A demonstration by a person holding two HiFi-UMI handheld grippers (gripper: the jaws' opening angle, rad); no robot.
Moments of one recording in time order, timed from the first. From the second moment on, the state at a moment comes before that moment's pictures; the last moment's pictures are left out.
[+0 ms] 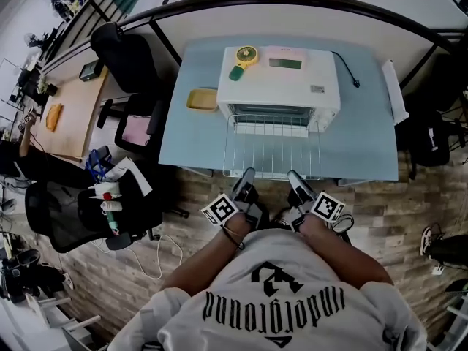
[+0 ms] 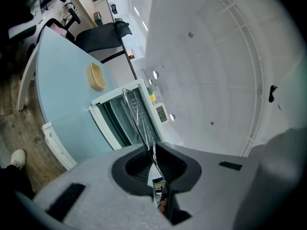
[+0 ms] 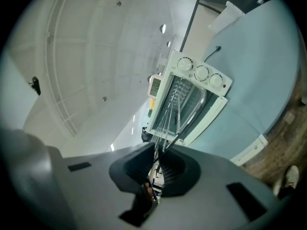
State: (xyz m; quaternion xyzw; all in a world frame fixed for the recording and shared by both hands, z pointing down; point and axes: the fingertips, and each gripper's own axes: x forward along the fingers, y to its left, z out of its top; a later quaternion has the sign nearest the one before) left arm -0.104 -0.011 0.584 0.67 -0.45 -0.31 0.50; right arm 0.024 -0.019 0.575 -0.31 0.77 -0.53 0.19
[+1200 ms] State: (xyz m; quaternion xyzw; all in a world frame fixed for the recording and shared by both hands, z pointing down) left arm -0.068 -0.004 0.572 0.79 -0.25 -0.18 0.53; right arm 0.050 0.049 0.558 -0.50 0.70 -0.43 0.29
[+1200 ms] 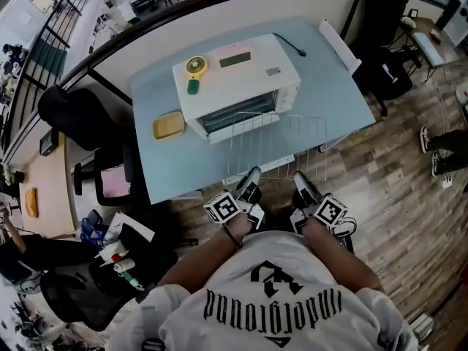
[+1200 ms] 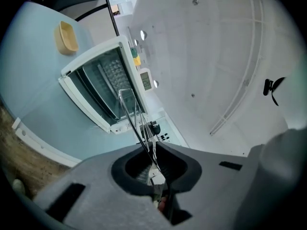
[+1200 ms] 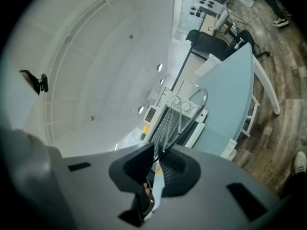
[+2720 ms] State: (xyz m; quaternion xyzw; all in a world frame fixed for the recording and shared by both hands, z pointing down) left arm 0.284 0.015 0.552 0.82 -0.21 -0.14 0.51; right arm 0.398 0.079 0.544 -0.52 0.69 -0.40 0.32
